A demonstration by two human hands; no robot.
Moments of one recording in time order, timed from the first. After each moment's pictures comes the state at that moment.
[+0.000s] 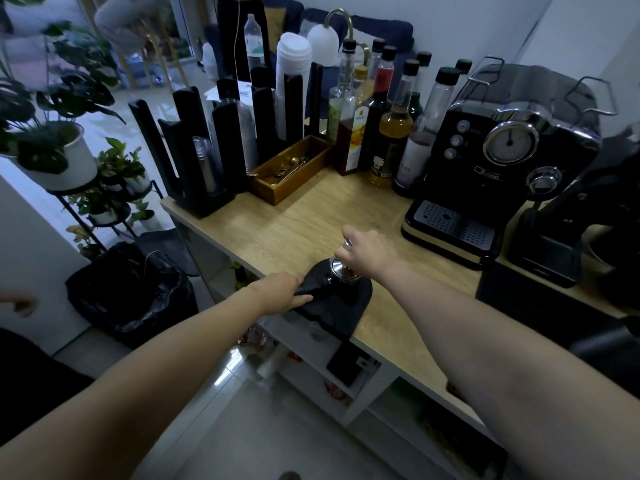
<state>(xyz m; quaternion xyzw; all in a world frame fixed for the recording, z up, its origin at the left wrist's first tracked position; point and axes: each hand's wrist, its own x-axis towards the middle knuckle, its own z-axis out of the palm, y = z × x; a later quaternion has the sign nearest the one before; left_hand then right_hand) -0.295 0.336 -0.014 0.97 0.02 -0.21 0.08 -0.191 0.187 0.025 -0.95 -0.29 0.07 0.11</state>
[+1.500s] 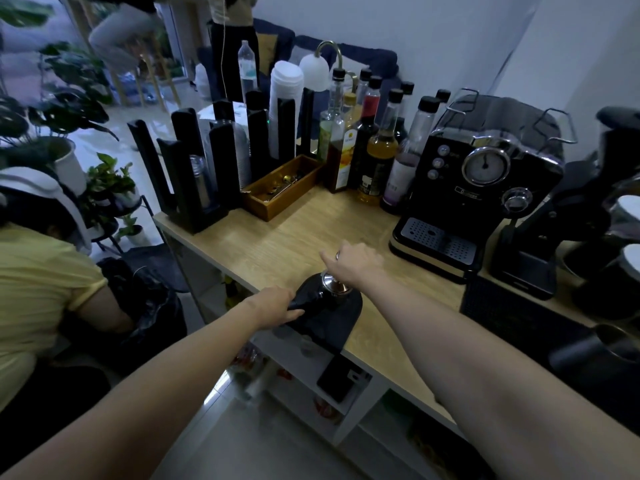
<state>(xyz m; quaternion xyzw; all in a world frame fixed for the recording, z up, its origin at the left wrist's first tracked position) -0.297 0.334 -0.015 0.97 0.04 -0.21 0.10 -0.194 0.199 0.027 -0.97 -0.20 0.08 0.09</state>
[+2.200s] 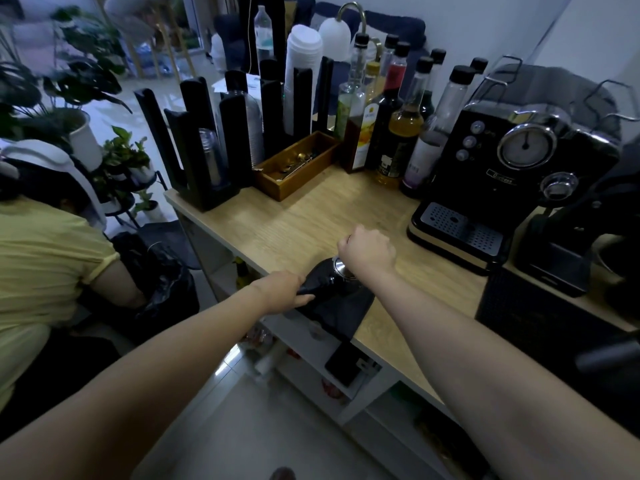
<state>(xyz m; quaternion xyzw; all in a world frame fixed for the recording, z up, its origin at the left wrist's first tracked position) -0.295 0.337 -0.020 0.98 0.04 -0.21 0.06 -0.199 0.208 0.019 -0.98 -0.18 0.01 0.12</state>
